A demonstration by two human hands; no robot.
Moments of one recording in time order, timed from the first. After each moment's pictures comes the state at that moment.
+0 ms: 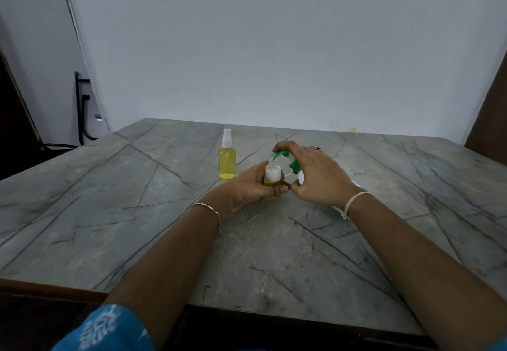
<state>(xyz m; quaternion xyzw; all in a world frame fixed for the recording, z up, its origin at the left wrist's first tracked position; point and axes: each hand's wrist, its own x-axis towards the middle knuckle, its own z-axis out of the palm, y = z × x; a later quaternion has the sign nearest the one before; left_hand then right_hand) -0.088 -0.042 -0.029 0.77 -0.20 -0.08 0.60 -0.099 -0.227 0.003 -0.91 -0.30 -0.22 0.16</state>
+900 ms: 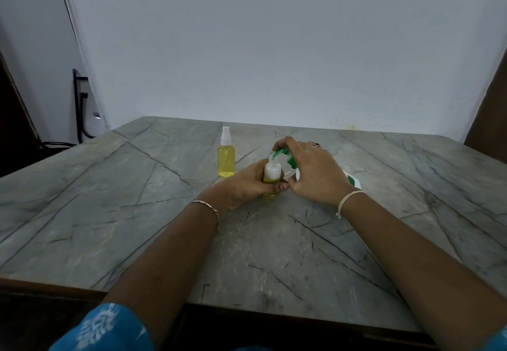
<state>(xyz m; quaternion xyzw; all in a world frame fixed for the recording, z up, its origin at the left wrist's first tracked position) -0.087 -0.042 -0.028 0.76 -0.21 -0.09 0.61 -0.100 -0.219 0.000 -0.91 -0.29 -0.27 0.14</state>
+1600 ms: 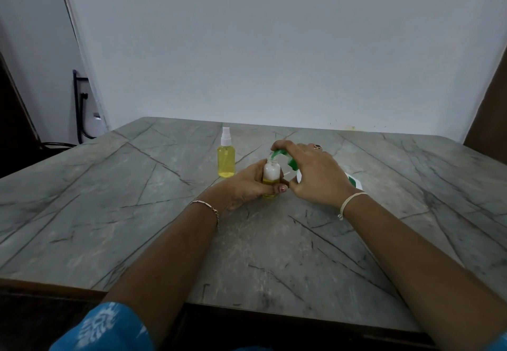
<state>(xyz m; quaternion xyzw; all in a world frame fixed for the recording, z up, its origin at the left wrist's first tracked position) -0.087 -0.041 -0.029 0.76 -0.19 -0.09 0.61 -0.101 -0.222 -0.002 -0.91 -0.28 -0.27 0.13</state>
